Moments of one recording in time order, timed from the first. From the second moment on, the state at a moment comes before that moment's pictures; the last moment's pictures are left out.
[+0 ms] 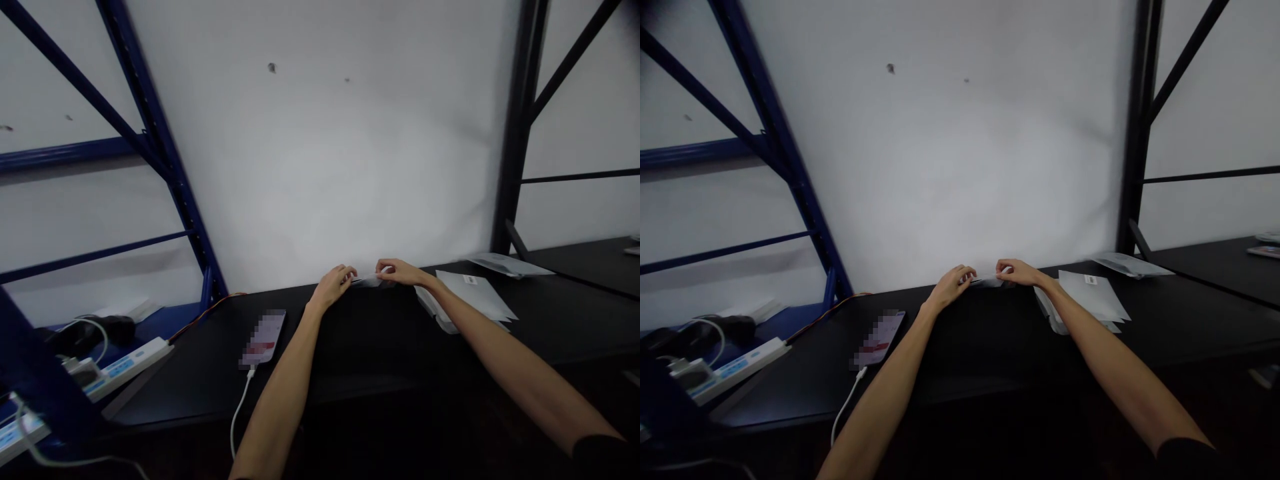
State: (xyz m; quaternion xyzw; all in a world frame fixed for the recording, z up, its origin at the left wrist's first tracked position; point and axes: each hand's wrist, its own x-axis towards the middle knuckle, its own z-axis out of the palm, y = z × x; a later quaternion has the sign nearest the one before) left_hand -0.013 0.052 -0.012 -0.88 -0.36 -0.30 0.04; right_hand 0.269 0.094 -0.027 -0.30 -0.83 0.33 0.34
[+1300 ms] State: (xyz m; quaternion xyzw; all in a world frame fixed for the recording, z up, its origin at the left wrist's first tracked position) left_hand -0.011 0.076 -0.017 -0.83 -0.41 -0.36 -0.09; right_hand 0.251 0.089 -0.019 -0.35 -0.86 0.12 0.36
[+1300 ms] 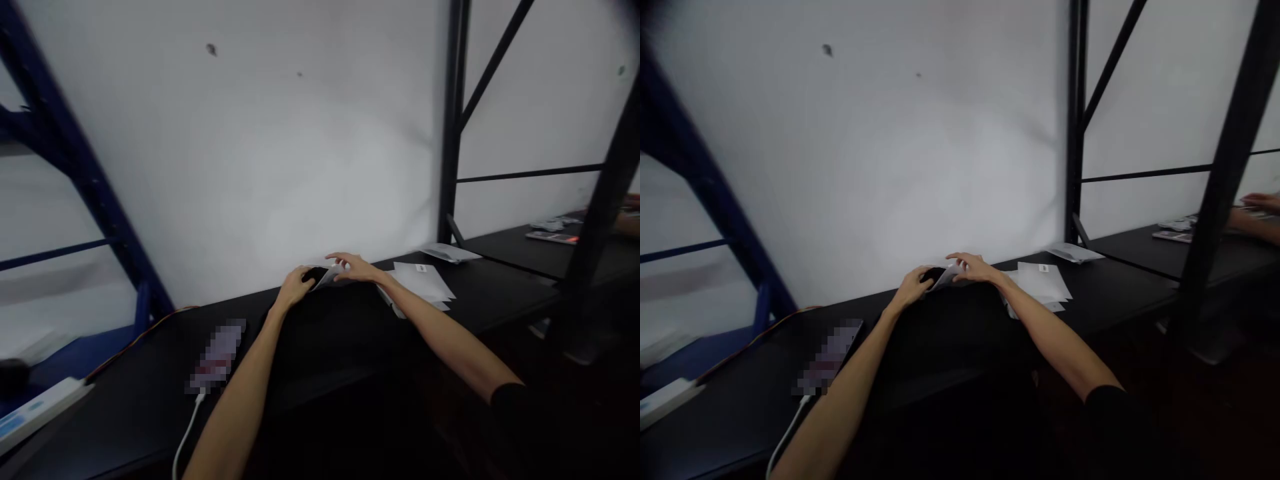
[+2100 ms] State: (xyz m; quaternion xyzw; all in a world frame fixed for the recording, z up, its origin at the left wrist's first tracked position) left_hand -0.014 0.074 0.004 -0.37 -0.30 -0.69 -0.54; right_hand 0.376 0.014 -0.004 -0.59 -0.76 -0.19 0.21
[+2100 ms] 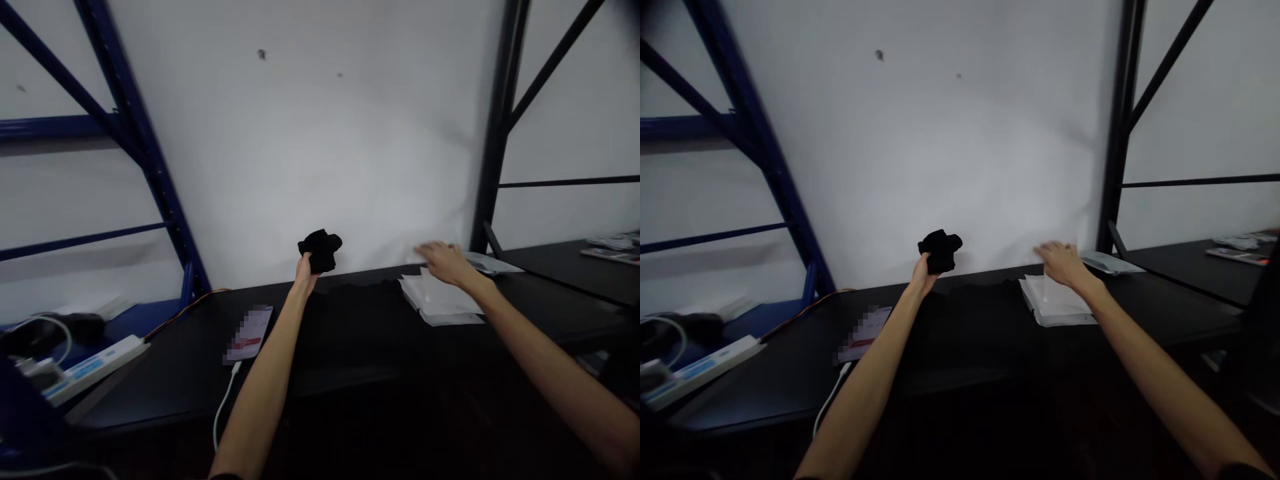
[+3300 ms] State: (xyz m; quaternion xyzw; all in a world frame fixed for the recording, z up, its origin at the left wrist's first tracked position) left_hand 0.007 0.036 -0.007 -0.74 -0.28 -0.38 -0.48; right_hand 0.234 0.040 -0.001 -0.34 -0.68 0.52 0.40
